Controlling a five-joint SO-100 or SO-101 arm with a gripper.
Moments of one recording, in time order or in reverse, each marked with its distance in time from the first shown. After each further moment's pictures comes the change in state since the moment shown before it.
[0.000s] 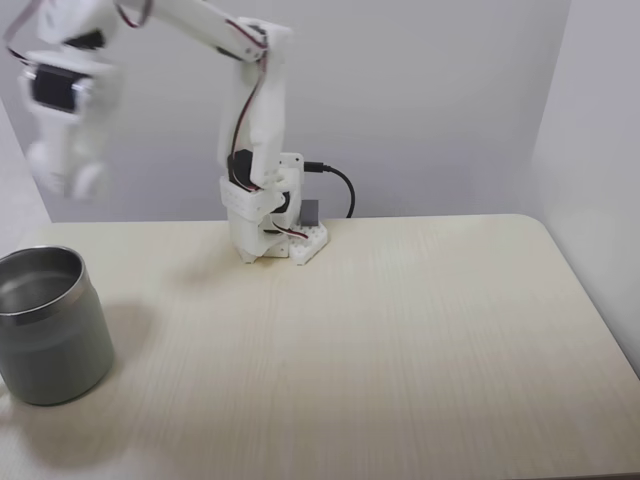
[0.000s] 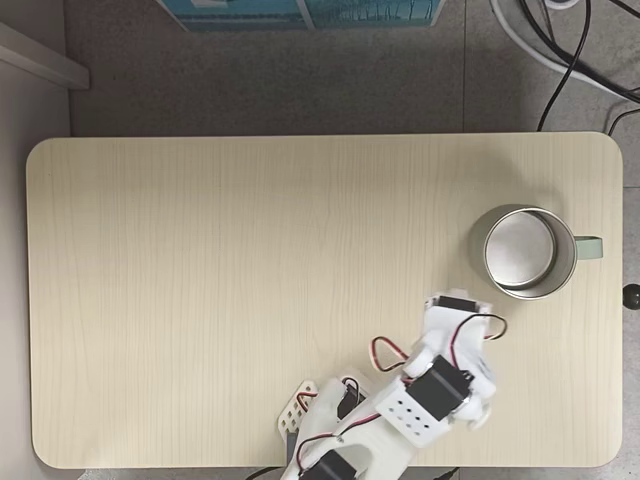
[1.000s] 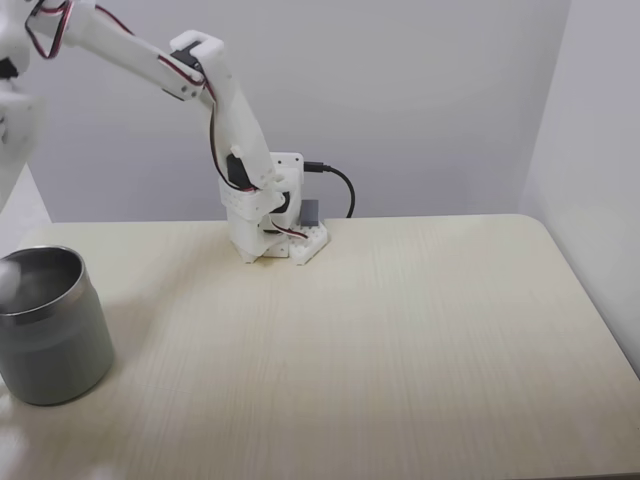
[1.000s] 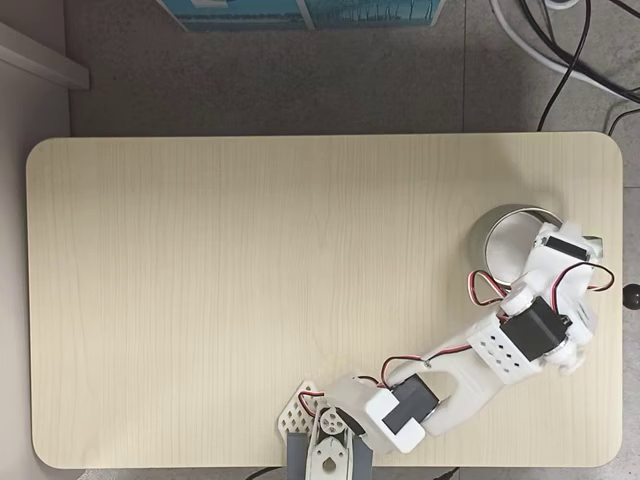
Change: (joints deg) arm 1.1 25.3 29.4 0.0 3.5
